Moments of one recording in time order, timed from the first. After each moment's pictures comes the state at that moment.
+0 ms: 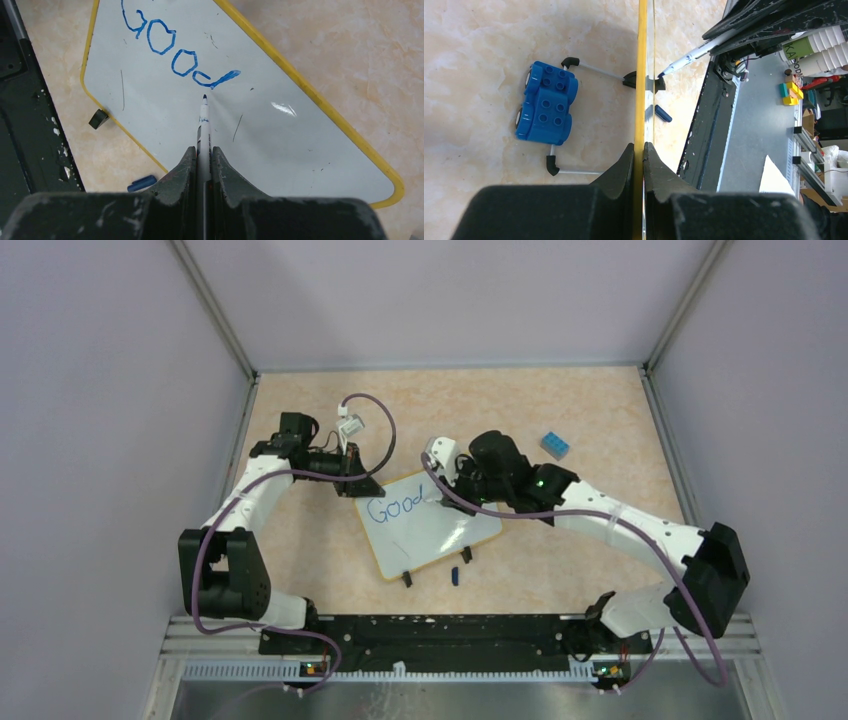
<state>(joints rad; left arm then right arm) -0.04 1.44 1.06 -0.76 1.15 0.39 0.88 1.36 1.12 -0.40 -0.20 -0.25</state>
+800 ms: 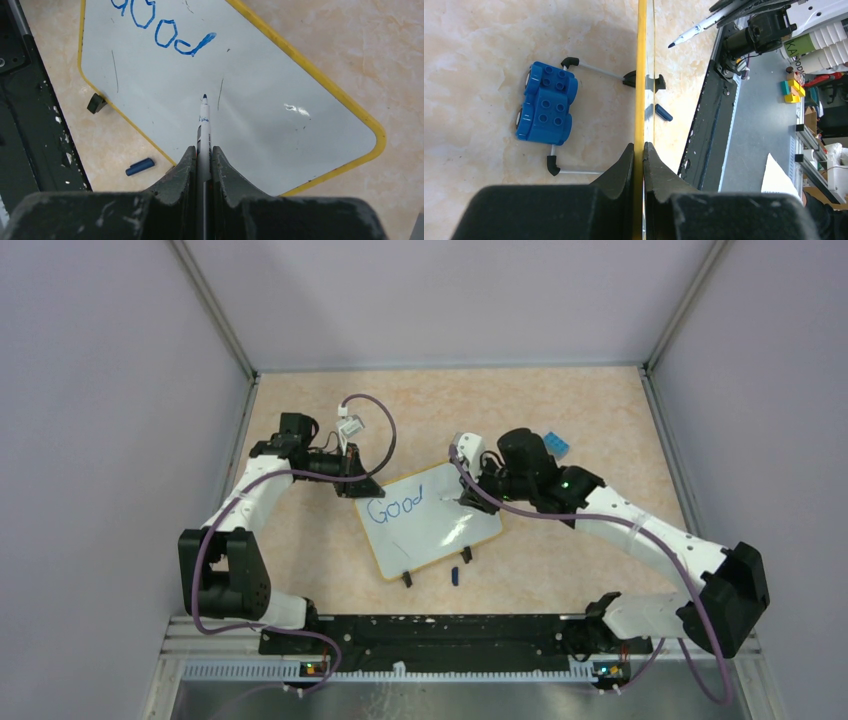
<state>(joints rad) -0.04 1.44 1.06 -0.77 1.16 0.42 0.76 1.25 1.04 -0.42 -0.30 -0.25</state>
